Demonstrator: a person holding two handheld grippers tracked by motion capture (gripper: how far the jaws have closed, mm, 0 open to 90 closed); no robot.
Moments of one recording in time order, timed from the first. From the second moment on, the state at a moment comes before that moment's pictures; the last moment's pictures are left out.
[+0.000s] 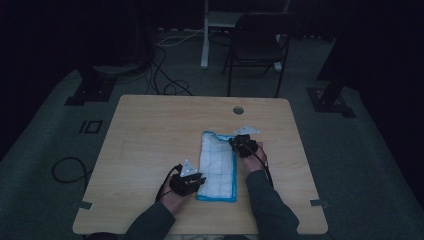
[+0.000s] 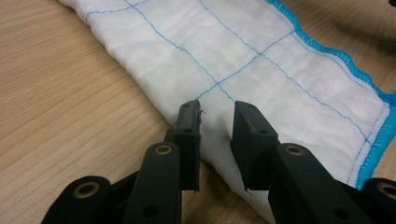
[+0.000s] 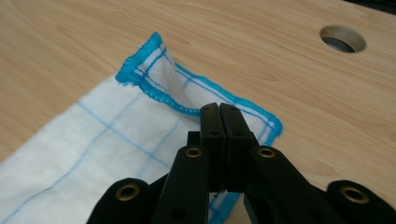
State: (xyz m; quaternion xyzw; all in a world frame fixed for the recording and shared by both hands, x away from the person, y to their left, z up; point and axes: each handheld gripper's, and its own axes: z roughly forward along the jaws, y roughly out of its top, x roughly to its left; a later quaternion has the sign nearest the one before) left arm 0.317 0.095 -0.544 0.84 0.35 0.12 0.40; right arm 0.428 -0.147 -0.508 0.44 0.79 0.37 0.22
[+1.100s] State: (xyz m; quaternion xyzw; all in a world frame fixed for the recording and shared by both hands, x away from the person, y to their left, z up) left arm 0.318 0.098 -0.544 0.83 0.35 0.11 0.42; right arm 0.433 -0.164 -0.522 0.49 0.77 0.33 0.24
